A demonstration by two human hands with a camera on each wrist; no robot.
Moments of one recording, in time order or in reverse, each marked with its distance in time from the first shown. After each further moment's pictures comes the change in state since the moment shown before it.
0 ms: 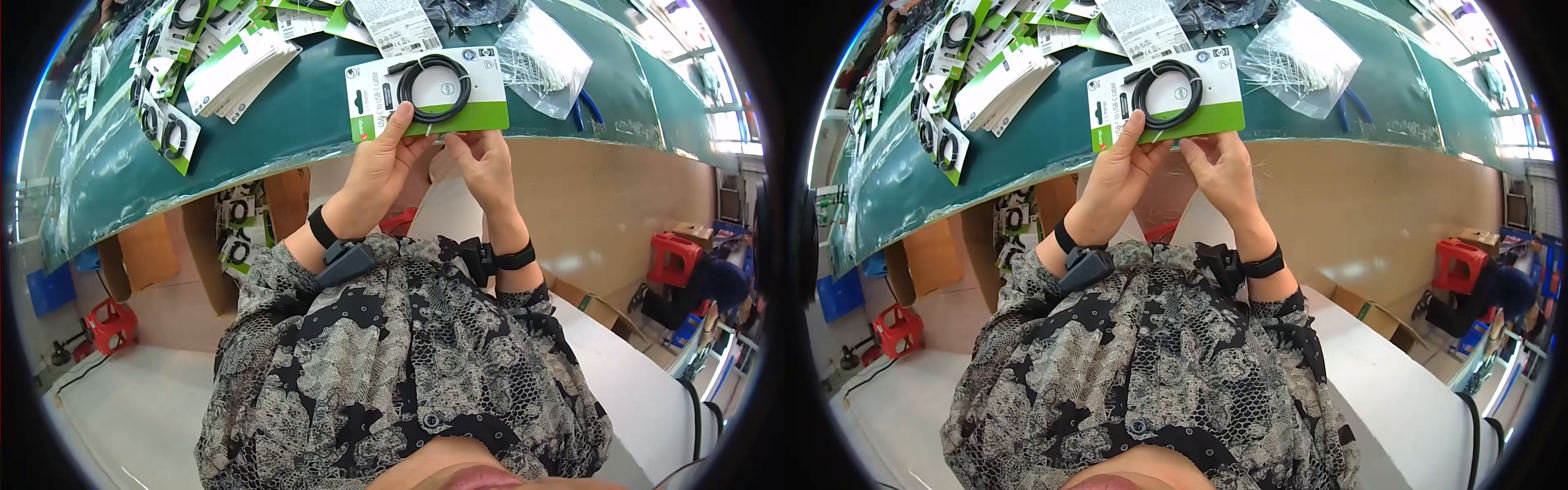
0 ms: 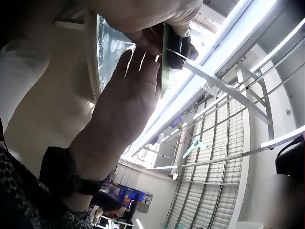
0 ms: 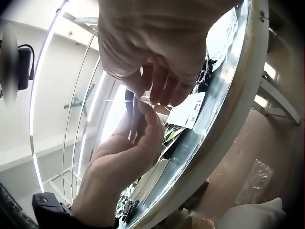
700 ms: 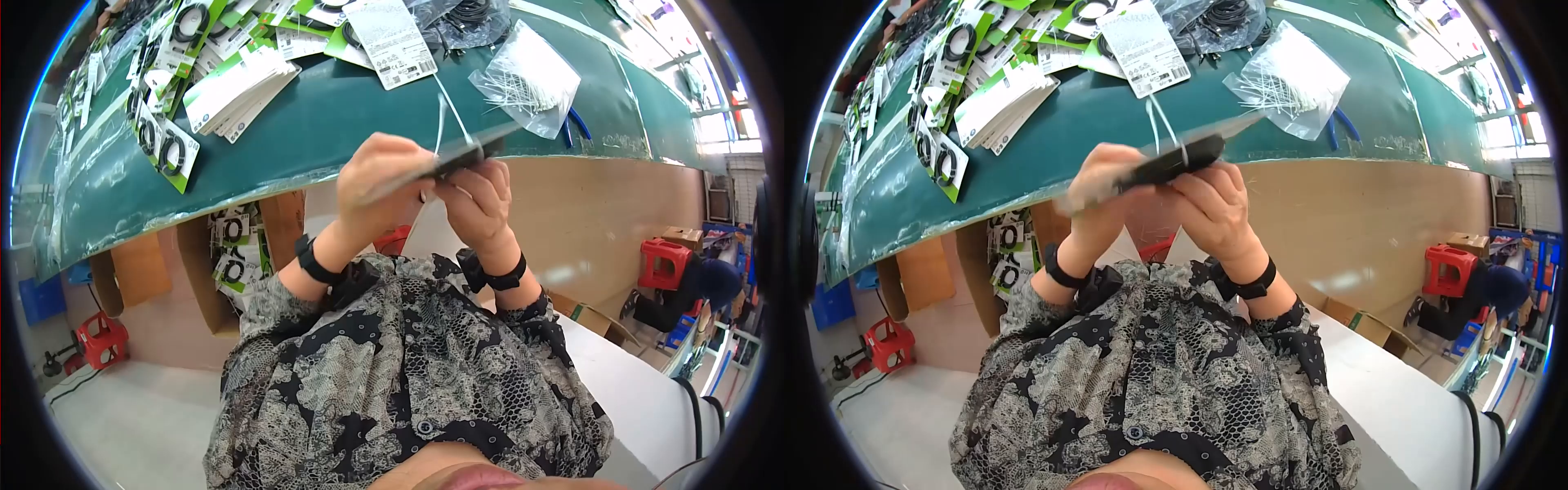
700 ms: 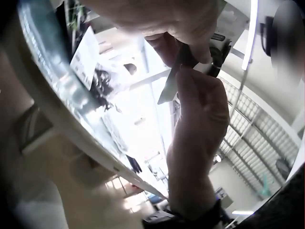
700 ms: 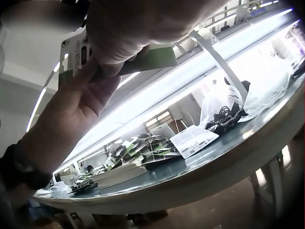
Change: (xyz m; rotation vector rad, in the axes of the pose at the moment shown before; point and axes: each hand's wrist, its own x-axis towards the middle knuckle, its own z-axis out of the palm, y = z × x) left_hand -0.022 0.037 0.005 1.432 -0.463 1.063; right_hand -0.006 -0.031 -0.001 -0.831 -0.002 -1.035
